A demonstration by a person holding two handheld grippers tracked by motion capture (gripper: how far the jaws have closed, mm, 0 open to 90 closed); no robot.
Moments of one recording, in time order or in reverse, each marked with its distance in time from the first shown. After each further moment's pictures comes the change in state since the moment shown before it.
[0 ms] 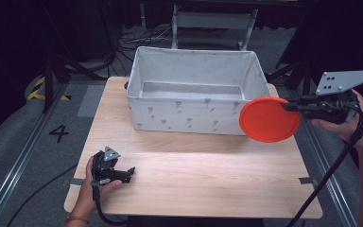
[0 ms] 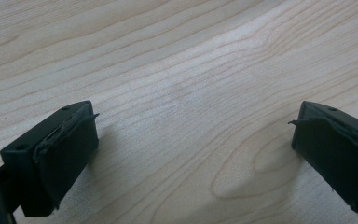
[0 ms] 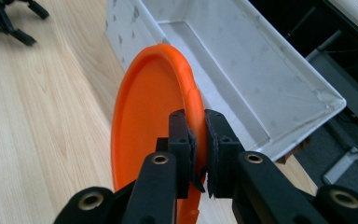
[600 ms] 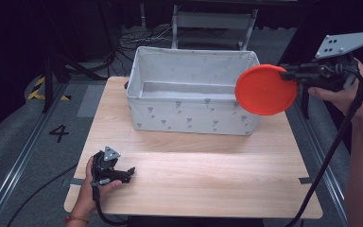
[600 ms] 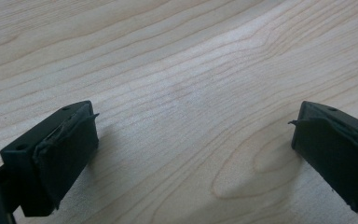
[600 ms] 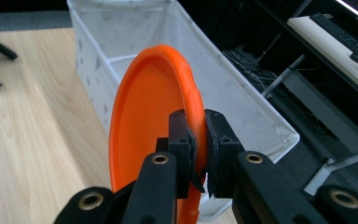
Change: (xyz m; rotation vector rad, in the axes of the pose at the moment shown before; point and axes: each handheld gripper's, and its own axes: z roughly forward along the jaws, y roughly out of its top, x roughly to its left) left arm 0.000 0.000 0.000 0.000 -0.001 -0.001; right arm -0.041 0.050 0.002 -0.059 -0.074 0.022
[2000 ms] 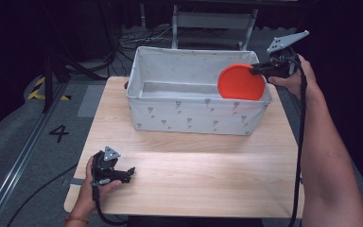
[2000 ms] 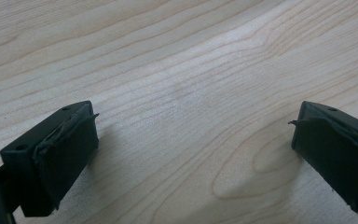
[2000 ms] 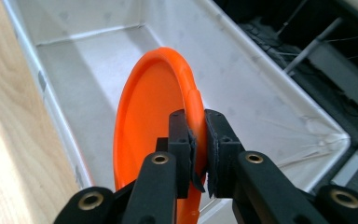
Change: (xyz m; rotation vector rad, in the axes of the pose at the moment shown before) left arm 0.000 0.000 0.000 0.000 -0.001 0.002; right arm -0.054 -0.031 0.135 0.089 0.073 0.050
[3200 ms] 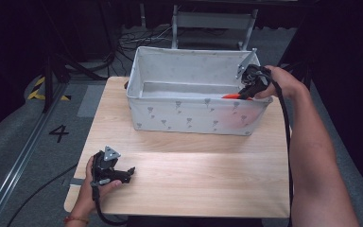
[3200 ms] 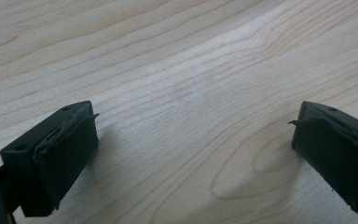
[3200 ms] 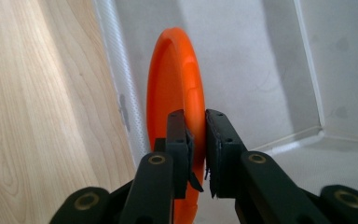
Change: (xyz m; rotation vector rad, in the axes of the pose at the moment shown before) left arm 0.000 0.000 0.000 0.002 0.002 0.003; right arm 0.027 0.003 0.069 0.486 0.258 -0.220
